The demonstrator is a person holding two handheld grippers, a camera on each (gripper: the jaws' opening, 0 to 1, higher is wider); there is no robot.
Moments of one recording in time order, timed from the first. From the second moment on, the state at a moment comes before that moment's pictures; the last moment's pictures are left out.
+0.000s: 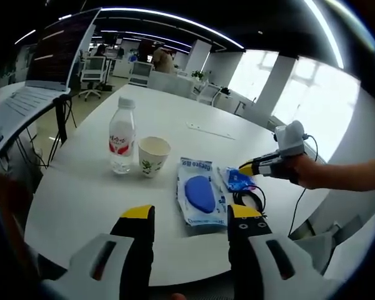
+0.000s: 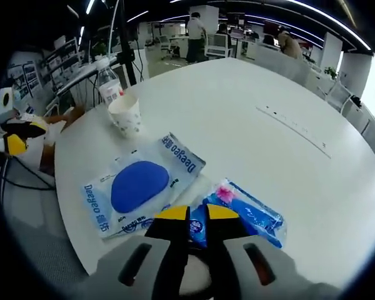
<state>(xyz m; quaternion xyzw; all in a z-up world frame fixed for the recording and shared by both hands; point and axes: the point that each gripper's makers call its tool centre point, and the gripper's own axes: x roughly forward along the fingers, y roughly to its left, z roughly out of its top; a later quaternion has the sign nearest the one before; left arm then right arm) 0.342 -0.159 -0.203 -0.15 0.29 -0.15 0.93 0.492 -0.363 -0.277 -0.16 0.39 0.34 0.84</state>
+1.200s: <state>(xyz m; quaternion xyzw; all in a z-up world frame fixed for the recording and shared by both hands) 0.345 -0.149 -0.202 -0.16 0.29 -0.14 0.93 0.530 -0.316 -0.291 -0.19 0.41 0.40 0.80</state>
